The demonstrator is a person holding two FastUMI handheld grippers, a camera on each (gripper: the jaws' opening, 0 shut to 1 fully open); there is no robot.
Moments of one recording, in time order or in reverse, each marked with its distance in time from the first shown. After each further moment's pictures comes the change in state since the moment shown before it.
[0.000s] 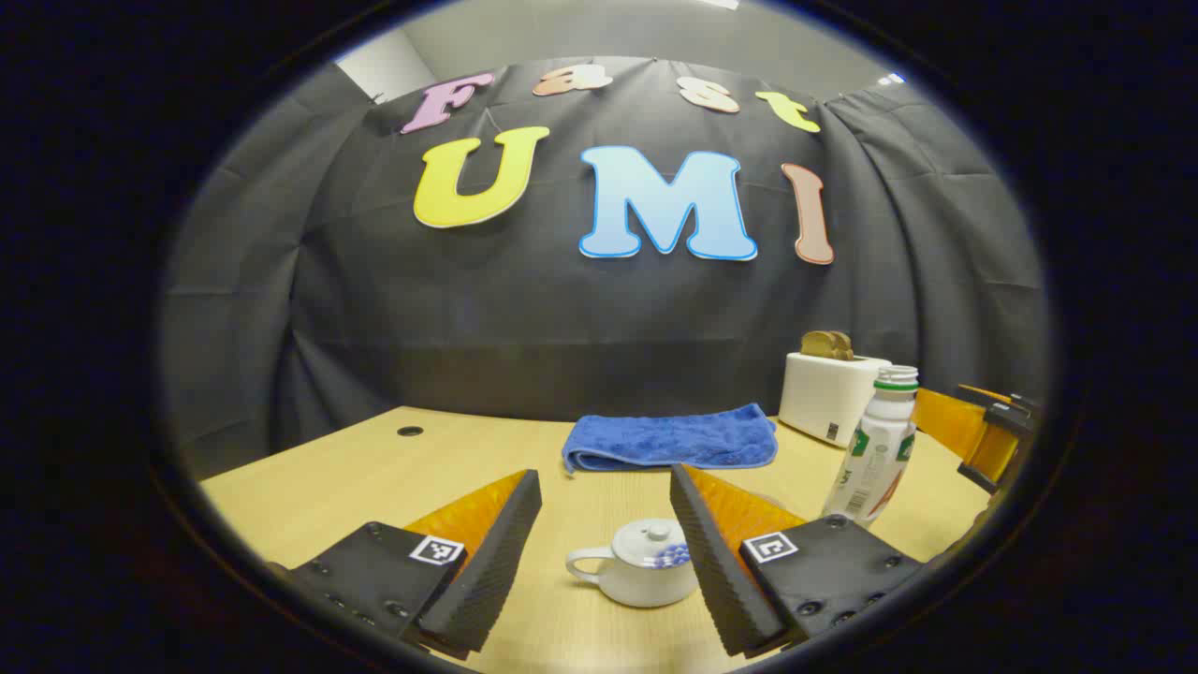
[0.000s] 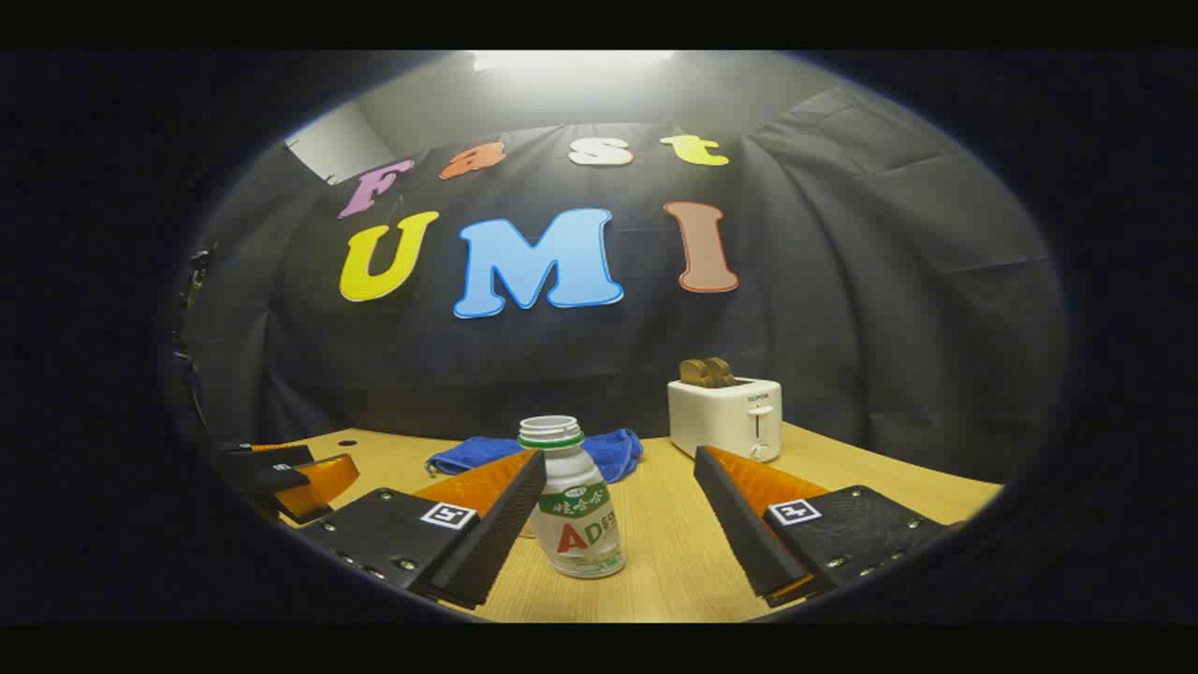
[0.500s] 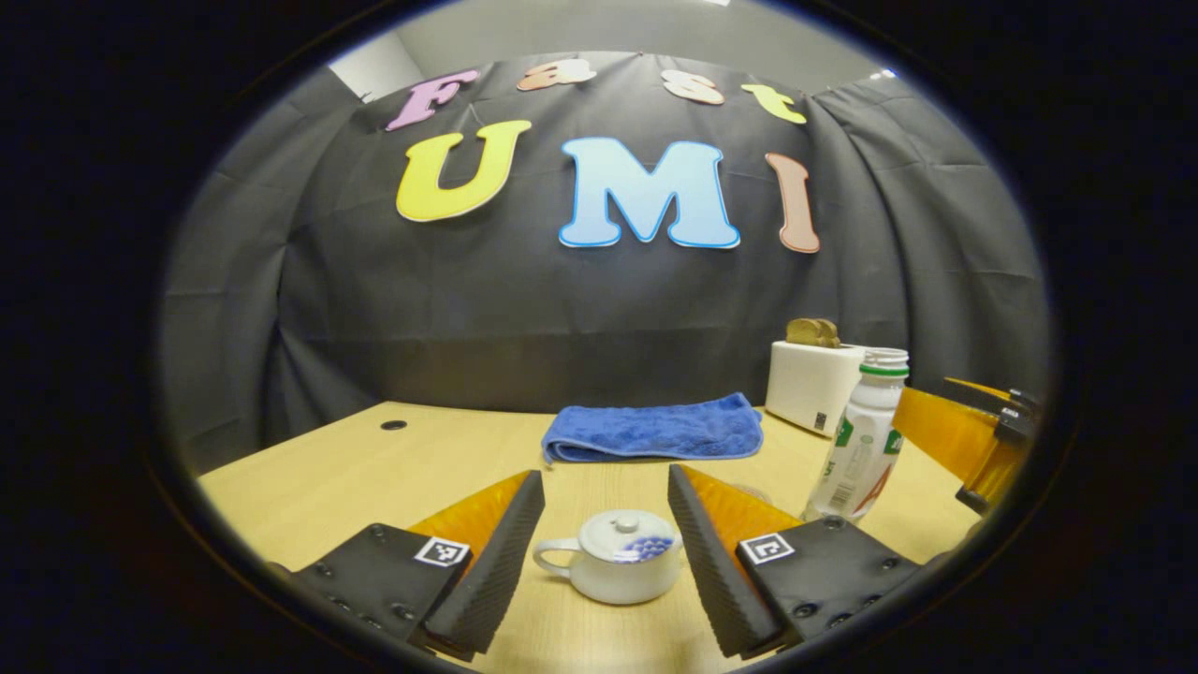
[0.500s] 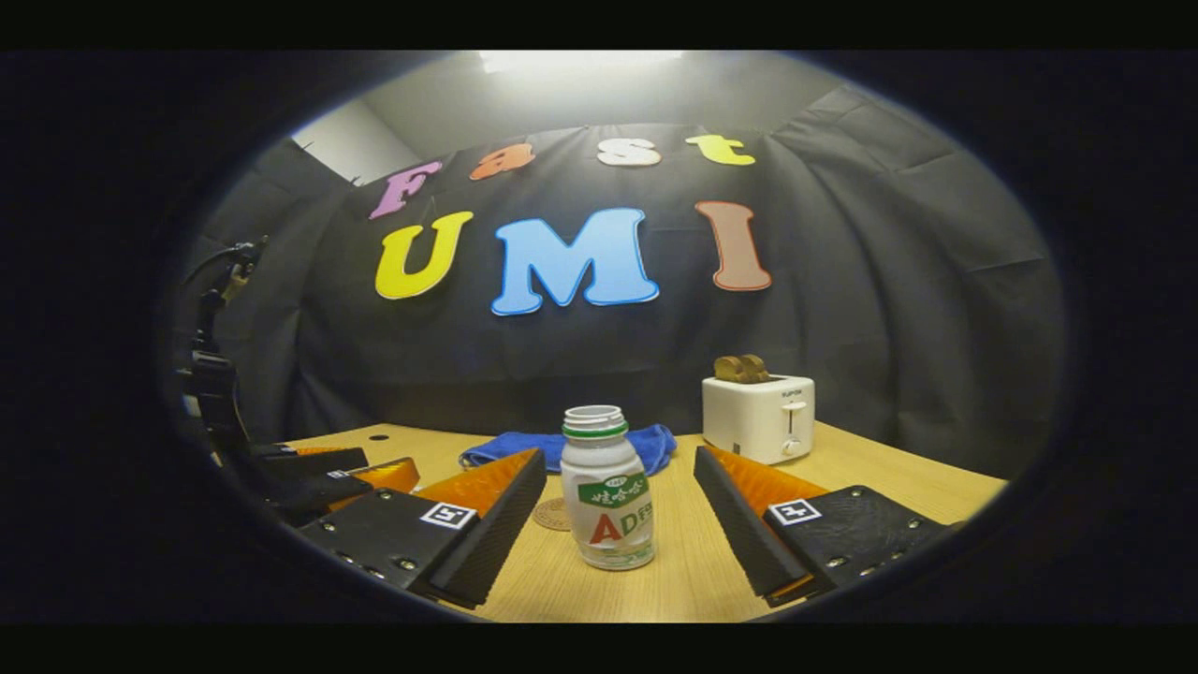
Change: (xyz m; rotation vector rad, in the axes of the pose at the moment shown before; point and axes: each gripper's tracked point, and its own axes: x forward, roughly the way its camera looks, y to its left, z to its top) left arm 0.005 -0.025 -0.011 0.025 0.016 -0.028; right arm -0.012 0.024 -0.003 -0.018 -0.011 0.096
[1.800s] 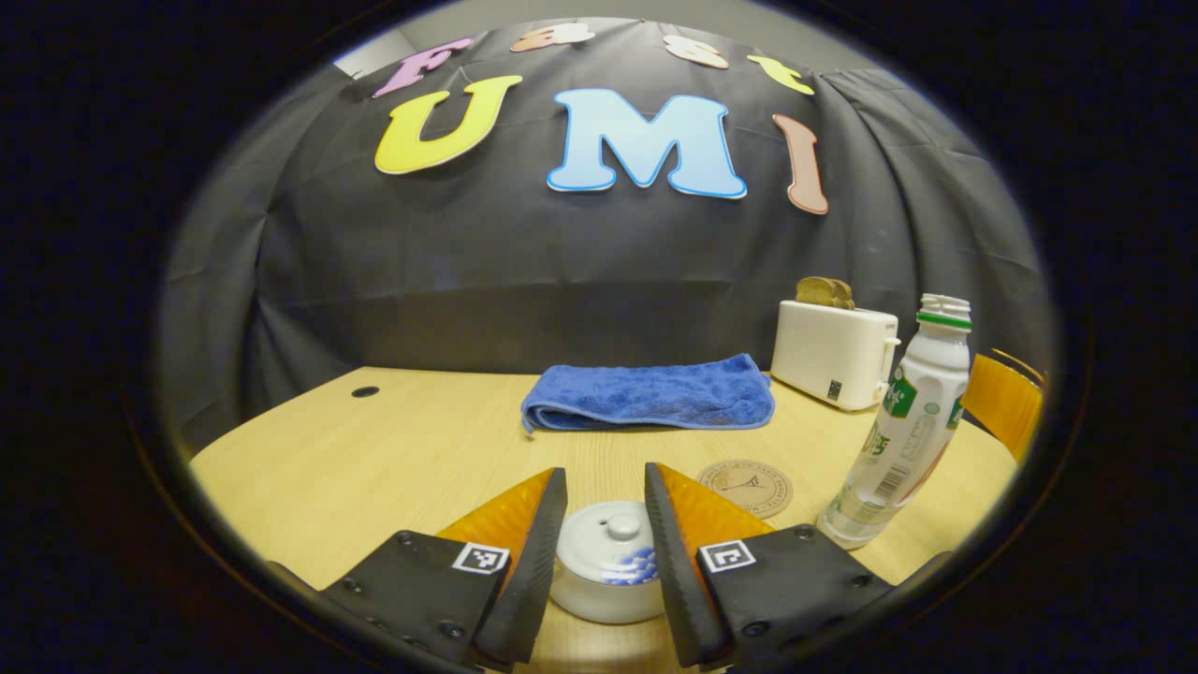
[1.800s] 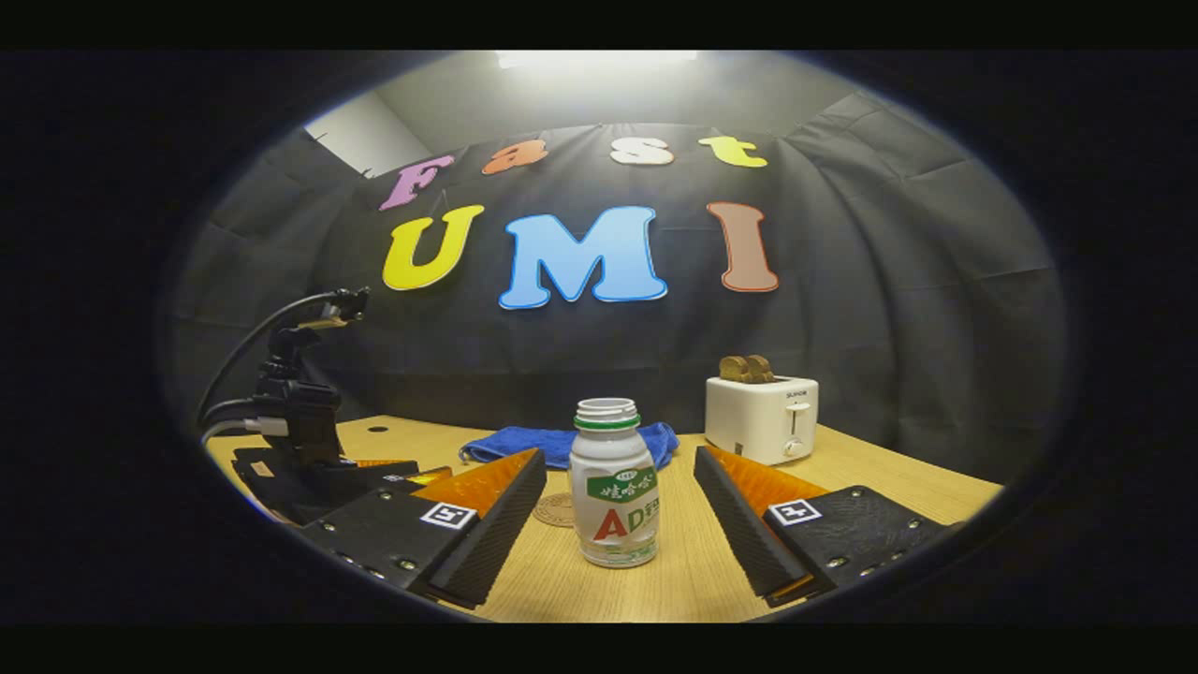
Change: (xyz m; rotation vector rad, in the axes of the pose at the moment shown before) left arm 0.051 -0.007 -0.040 -0.008 0.117 -0.031; right arm 0.001 0.002 -0.010 -0.020 0.021 0.002
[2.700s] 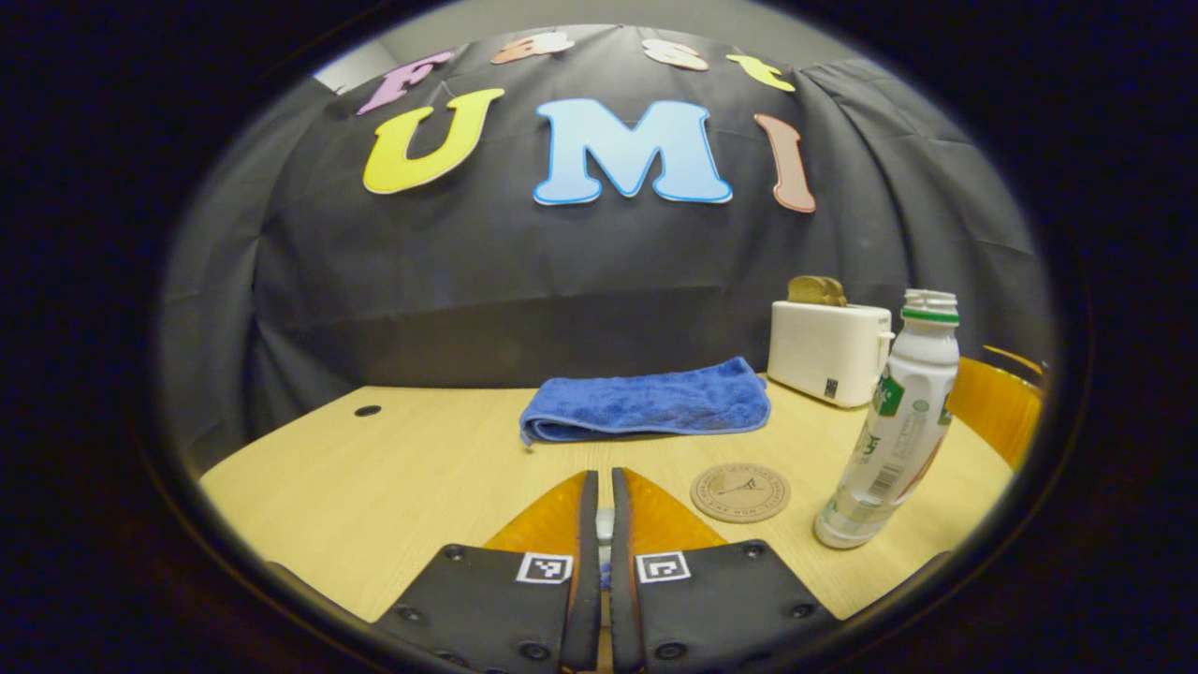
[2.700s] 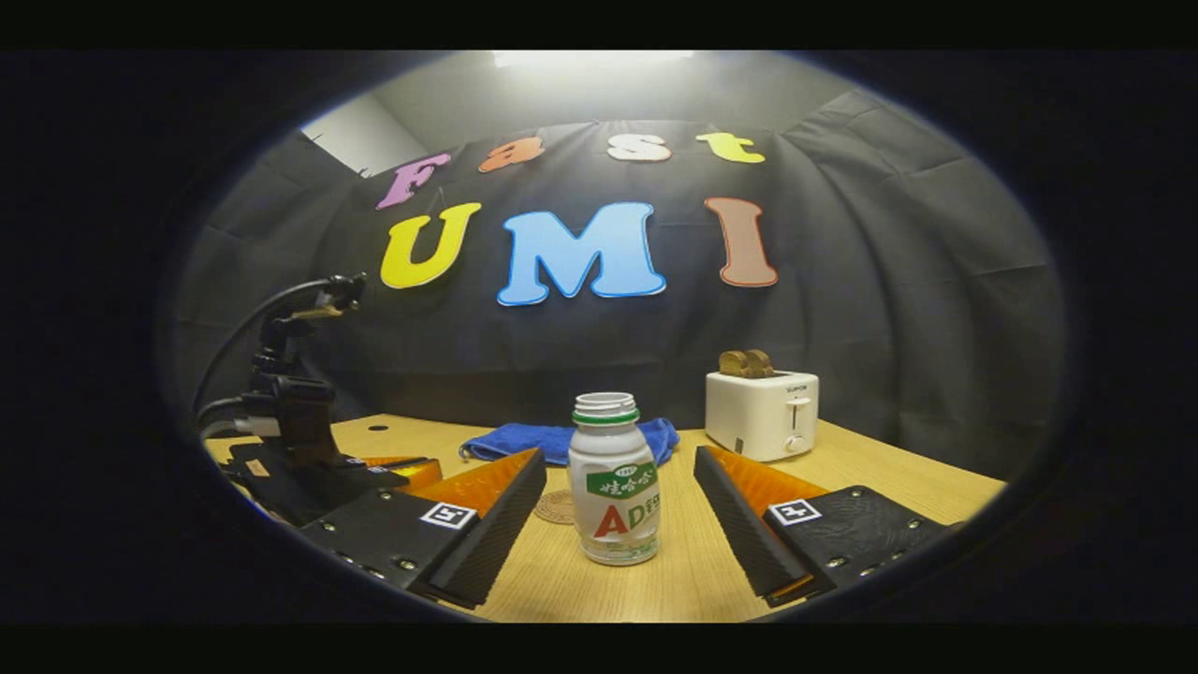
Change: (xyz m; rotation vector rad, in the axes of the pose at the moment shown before) left arm -0.008 0.001 0.018 0.005 -0.054 -0.009; right arm 0.000 0.000 -0.004 0.007 0.013 0.000
